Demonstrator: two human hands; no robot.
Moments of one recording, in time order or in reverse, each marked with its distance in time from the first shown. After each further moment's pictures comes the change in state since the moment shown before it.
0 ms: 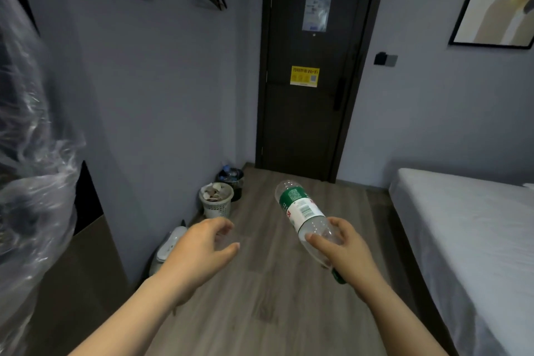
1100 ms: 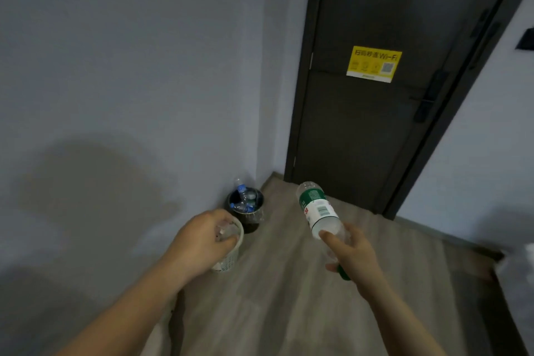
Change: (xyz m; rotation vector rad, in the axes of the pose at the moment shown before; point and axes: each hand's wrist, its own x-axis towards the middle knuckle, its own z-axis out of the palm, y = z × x) left_hand 0.670 -0.157 0.075 -0.023 0.020 -0.243; right_hand 0.732 -0.005 0.138 0.071 -0.141 0.153
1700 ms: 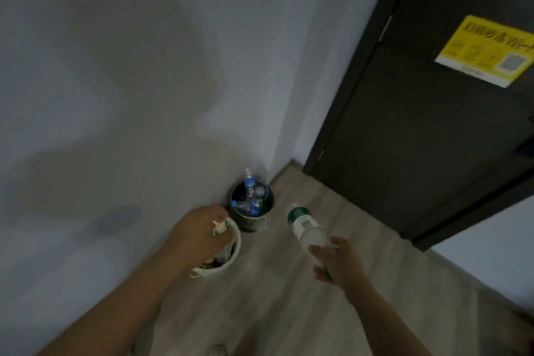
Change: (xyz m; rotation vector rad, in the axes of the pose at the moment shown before) left_hand 0.333 -0.113 0.051 -0.134 -0.033 -0.271; right_hand 0.387 0.001 0.137 -0.215 -0.171 0.325
